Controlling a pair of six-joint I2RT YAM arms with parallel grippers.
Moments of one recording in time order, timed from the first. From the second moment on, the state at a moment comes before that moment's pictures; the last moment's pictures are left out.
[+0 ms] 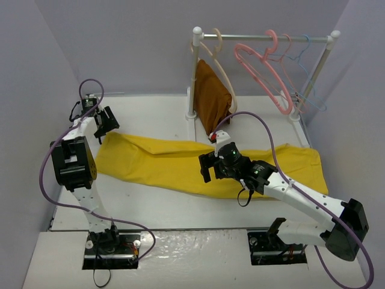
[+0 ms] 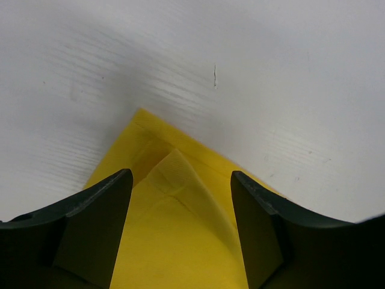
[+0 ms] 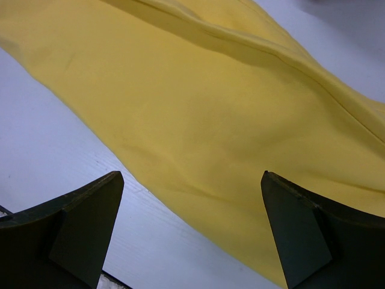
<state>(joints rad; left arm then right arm) 0.20 1.98 1.49 -0.40 0.10 -0.33 0.84 1.15 0.86 -0.39 0.19 0.31</state>
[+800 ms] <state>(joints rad) 0.20 2.05 1.53 -0.46 0.11 -0.33 0.84 1.20 0.83 -0.38 0.16 0.32</state>
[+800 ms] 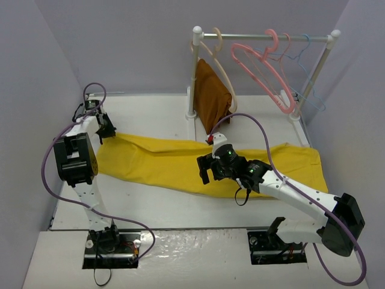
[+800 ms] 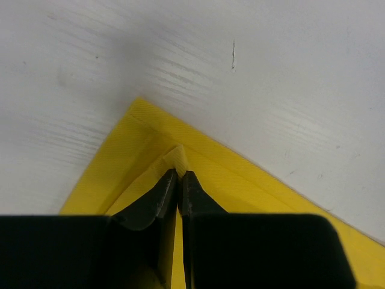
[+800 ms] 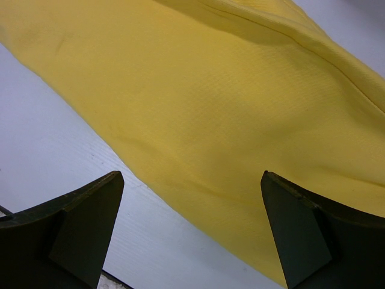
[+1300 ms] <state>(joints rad) 0.20 2.02 1.85 -0.79 -0.25 -0.39 0.84 1.18 0.80 -0.37 0.18 0.33</state>
